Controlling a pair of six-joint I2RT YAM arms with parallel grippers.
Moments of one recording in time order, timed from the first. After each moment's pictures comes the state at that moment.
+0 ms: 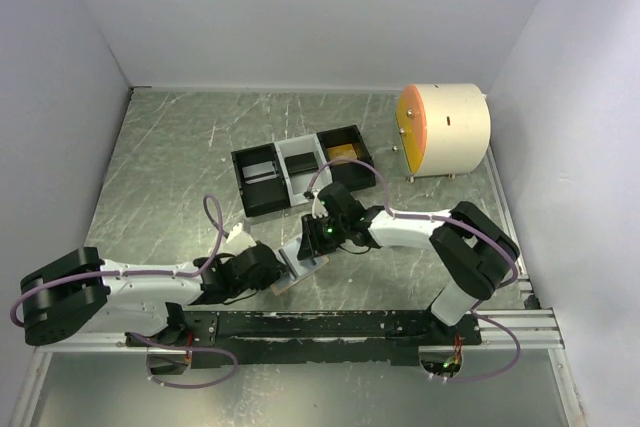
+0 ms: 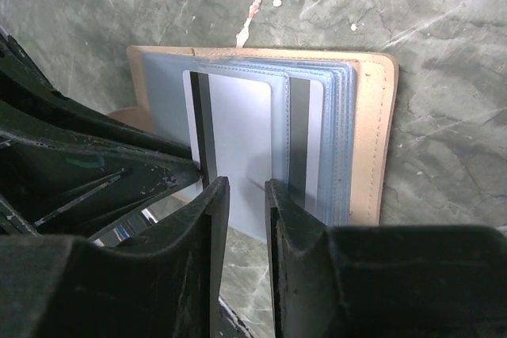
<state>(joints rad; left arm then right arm) -1.15 1.18 0.33 0.01 -0.40 -1.53 0.82 1.63 0.75 -0.01 -0.40 0.53</state>
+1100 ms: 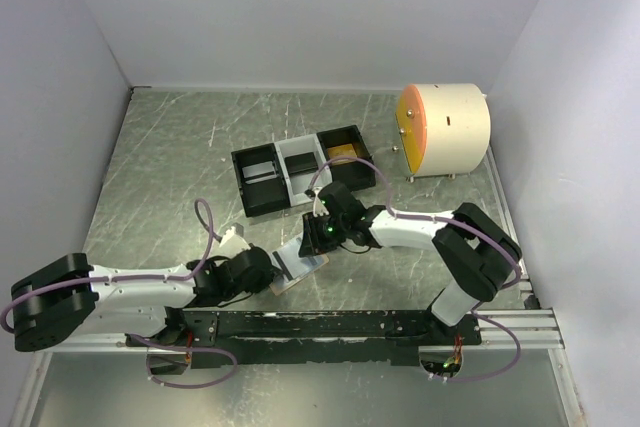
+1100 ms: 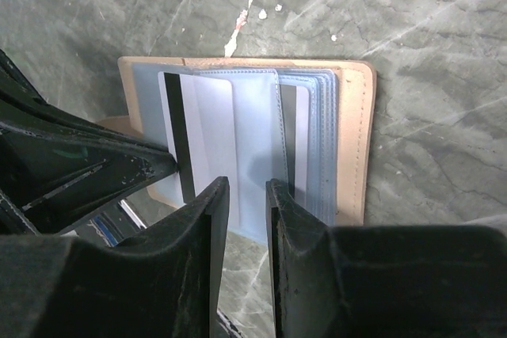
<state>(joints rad) -1.15 1.12 0.29 -0.03 -0.40 -1.60 0.82 1.62 0.75 -0.01 -0.35 0.53</state>
